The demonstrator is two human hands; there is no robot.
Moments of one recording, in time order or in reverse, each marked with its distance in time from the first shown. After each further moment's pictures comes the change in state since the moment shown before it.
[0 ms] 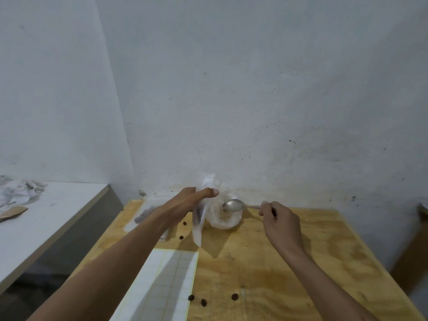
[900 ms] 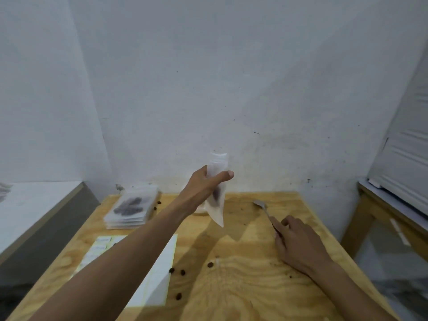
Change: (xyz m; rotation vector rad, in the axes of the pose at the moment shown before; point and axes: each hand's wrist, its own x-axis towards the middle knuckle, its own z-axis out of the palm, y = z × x) left_hand -0.021 0.057 0.091 -0.094 0.096 0.249; right_hand -0.067 0.091 -0.103 -0.842 -0.187 -0.365
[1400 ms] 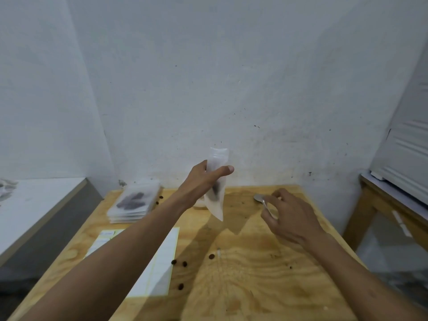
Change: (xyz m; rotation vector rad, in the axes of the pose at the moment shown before) left_hand -0.004 0.004 -0.003 0.031 -0.004 -0.005; right_hand 0.033 -0.020 -0.037 0.165 0.103 0.029
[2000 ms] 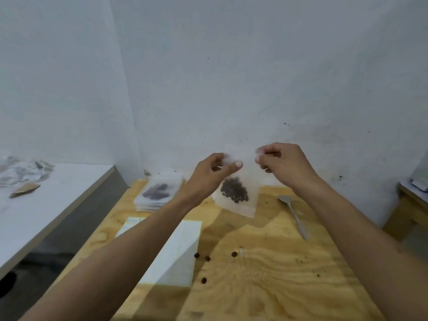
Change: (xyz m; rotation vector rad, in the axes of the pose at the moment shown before) left_hand -0.024 -0.006 -0.035 -0.067 0.082 0.090; right_hand 0.096 -0.091 -0.064 0.872 -0.044 0.261
